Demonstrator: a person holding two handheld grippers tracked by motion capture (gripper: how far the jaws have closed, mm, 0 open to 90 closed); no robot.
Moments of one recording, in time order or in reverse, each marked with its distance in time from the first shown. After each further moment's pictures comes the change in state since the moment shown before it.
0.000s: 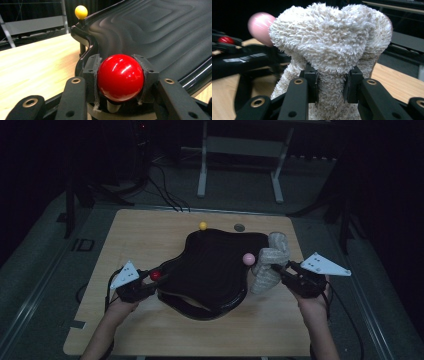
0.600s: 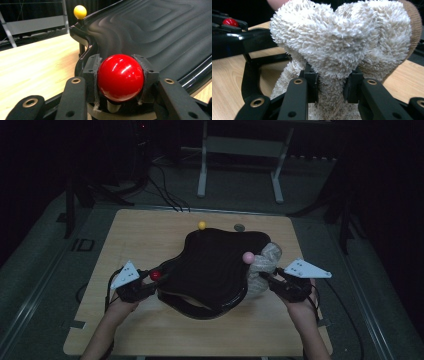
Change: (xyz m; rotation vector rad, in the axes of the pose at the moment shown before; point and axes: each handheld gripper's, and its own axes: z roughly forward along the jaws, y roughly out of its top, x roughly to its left) left arm 0.000 0.000 0.000 0.002 0.007 0.002; right arm 0.017 -0.017 0.022 0.093 0.034 -0.013
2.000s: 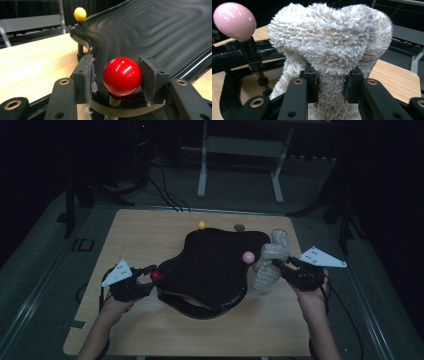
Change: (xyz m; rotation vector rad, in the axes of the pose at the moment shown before) left arm 0.011 0.007 -0.018 -0.008 -0.053 -0.047; right arm -0.033 0.016 -0.010 -0.032 -0.087 0.038
